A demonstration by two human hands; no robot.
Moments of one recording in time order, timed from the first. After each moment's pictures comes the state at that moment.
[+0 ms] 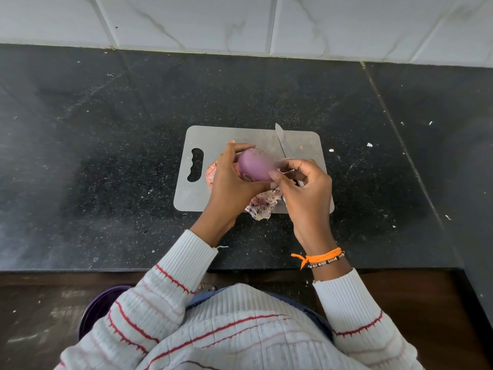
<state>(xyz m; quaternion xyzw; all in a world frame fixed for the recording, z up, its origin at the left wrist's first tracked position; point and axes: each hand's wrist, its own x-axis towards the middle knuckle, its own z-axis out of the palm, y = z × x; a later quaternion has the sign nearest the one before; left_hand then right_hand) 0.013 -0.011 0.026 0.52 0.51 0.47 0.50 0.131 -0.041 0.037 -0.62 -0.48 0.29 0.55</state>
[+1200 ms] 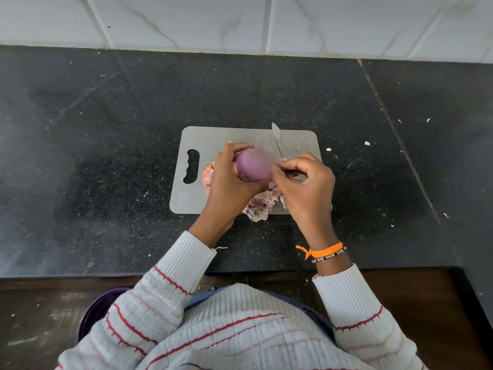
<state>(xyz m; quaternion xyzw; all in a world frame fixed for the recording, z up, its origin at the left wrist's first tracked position) 0.015 -0.005 0.019 0.54 0.51 0.46 0.48 0.141 -0.032 0.036 -0.60 -0.55 0.19 0.55</state>
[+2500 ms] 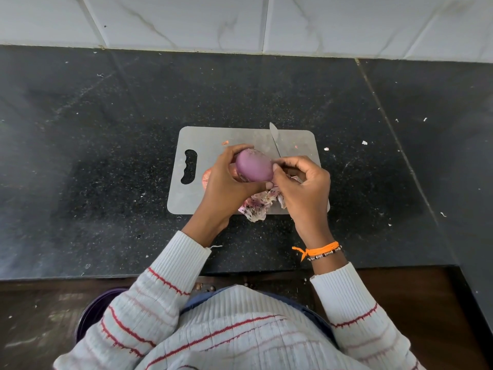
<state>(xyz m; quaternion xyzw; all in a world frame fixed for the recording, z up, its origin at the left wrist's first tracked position) 0.013 -0.006 0.025 0.51 0.49 0.45 0.54 0.143 -0.032 0.029 -0.59 -0.50 0.28 0.57</state>
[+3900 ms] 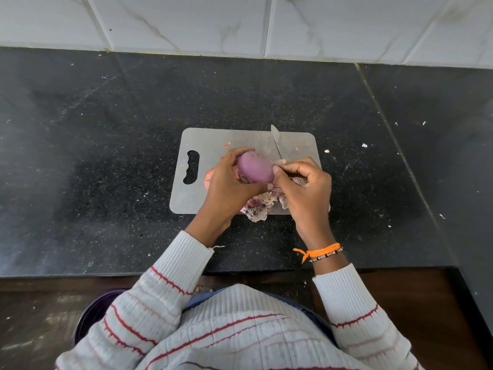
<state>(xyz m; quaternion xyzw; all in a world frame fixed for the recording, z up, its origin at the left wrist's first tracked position) 0.012 -0.008 0.025 0.52 0.51 0.44 0.52 0.143 -0.034 0.029 -0.58 -0.51 0.25 0.58</state>
